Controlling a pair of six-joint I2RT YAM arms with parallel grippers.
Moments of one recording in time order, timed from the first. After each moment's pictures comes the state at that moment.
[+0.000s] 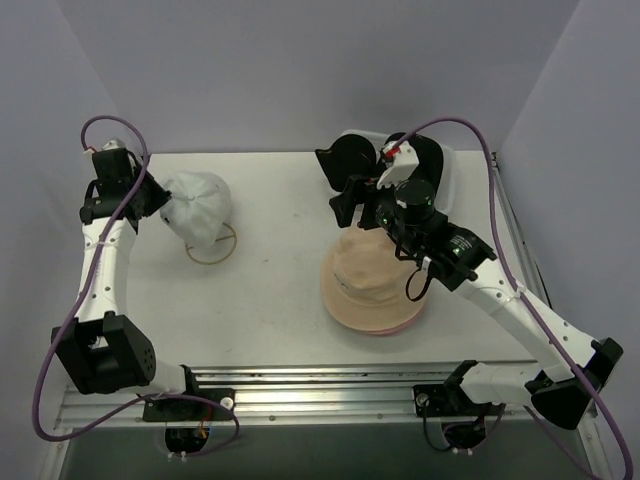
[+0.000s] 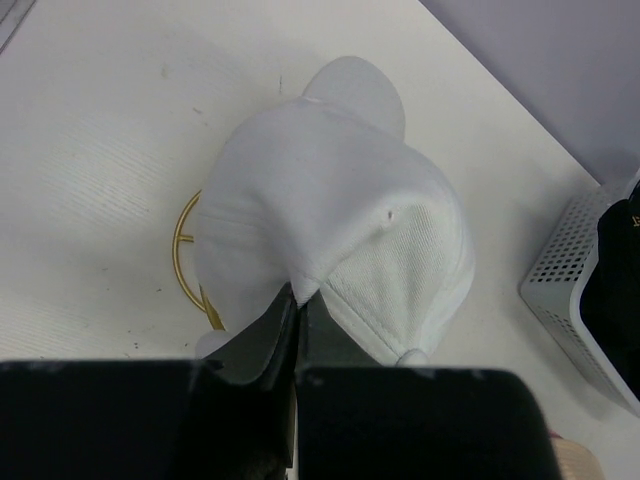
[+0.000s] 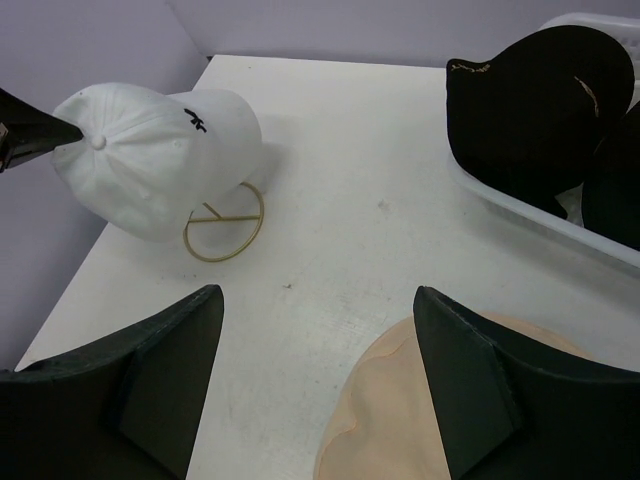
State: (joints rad) left arm 0.17 1.43 1.40 -0.59 0.05 -0.55; right arm 0.72 1.20 1.27 -0.30 0.18 0.38
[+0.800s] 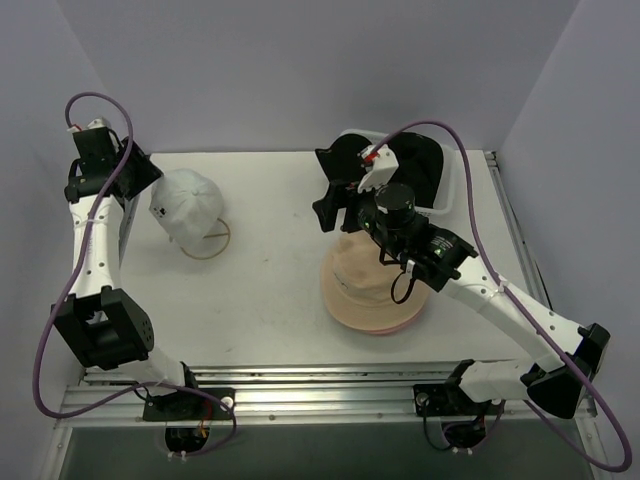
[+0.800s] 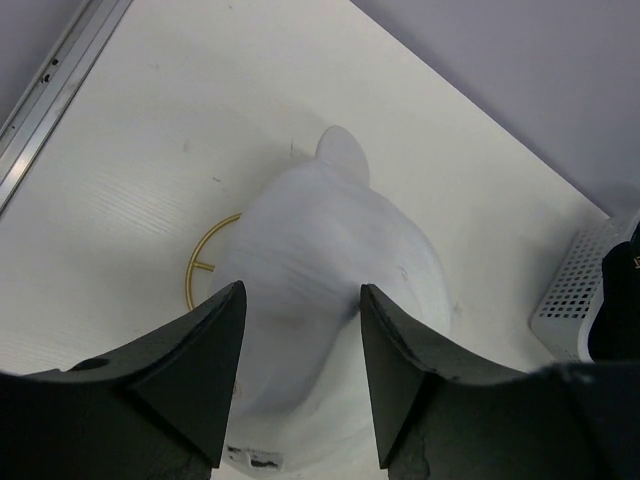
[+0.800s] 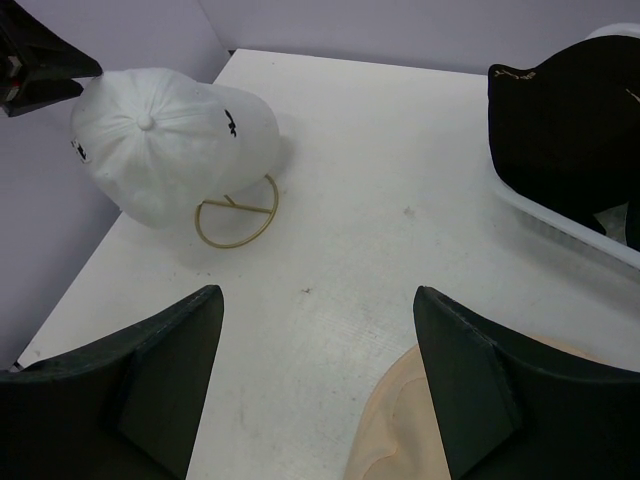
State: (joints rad) left arm 0.24 1.58 1.61 -0.62 0.09 -0.48; right arm 0.81 1.26 1.27 -0.23 0.23 0.36
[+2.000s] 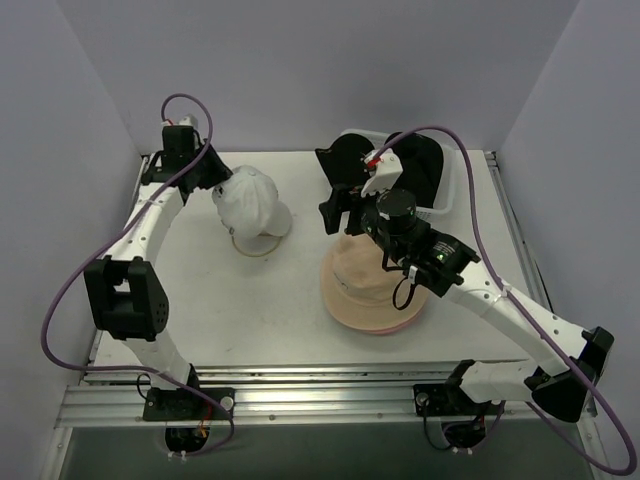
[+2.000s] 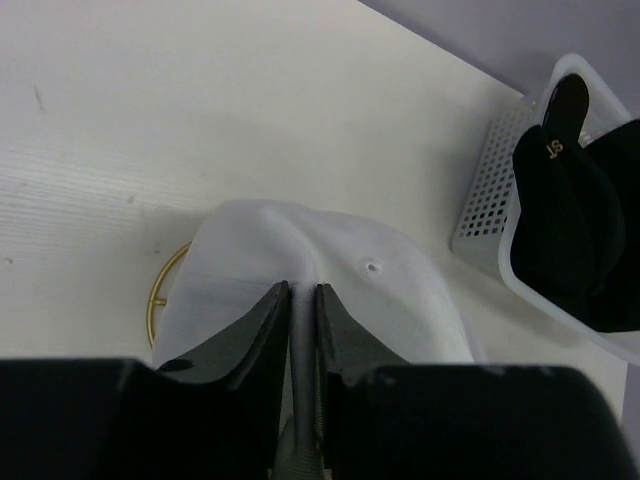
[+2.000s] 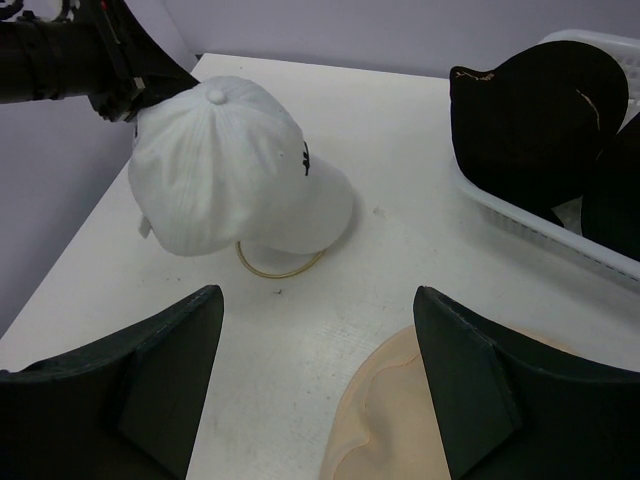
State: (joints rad) left arm -0.05 1.75 1.59 -0.44 0.13 -0.56; right arm 0.83 1.24 1.23 -0.22 0.31 0.33
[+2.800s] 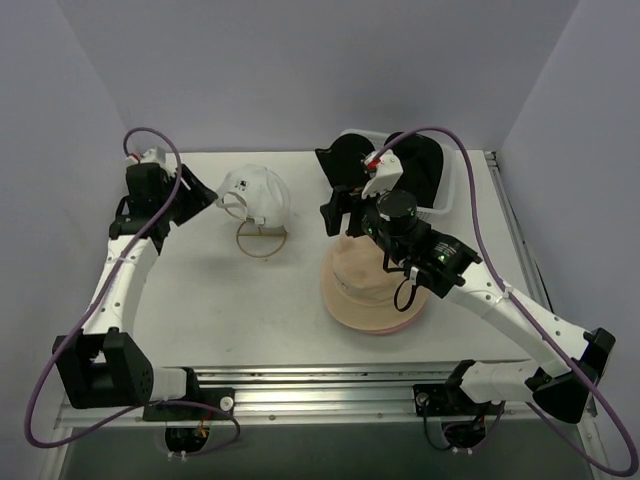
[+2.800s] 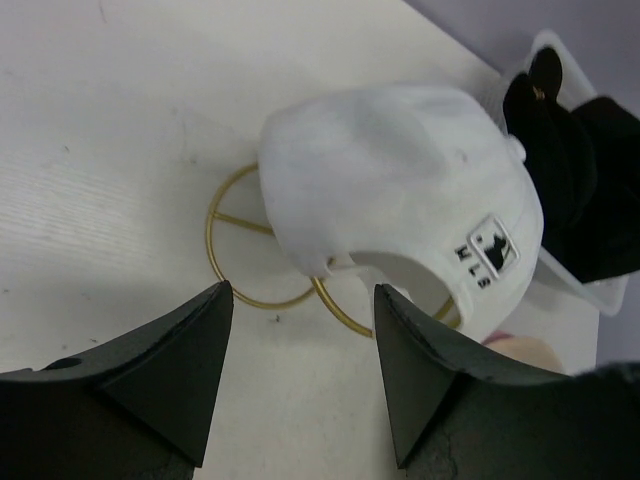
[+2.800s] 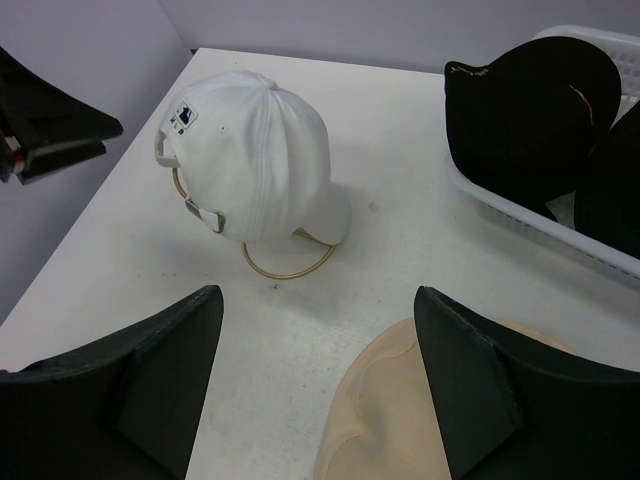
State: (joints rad) left arm 0.06 1.36 1.23 -0.39 0.18 -0.59; right arm 0.83 1.22 1.23 -0.24 0.32 0.33
